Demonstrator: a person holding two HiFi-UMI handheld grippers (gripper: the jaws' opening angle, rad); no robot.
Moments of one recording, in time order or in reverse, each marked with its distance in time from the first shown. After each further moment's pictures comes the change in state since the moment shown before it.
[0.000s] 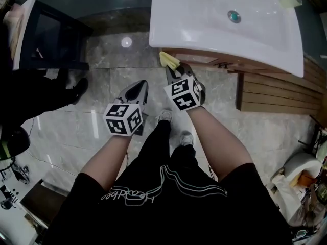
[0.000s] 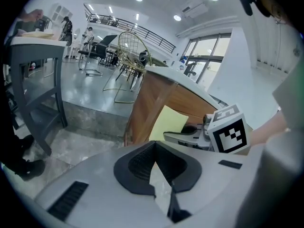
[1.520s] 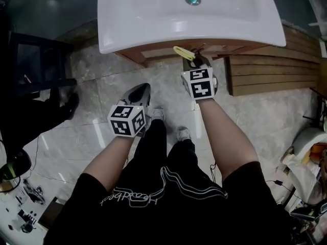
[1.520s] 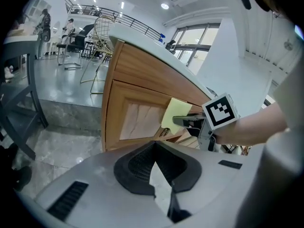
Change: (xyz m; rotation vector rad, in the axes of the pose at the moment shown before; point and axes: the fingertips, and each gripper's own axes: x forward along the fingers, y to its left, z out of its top) left arm 0.061 -0.099 -0.042 0.106 0.120 -0.126; right arm -0.086 -0.150 -0.095 0.312 0.009 -0.266
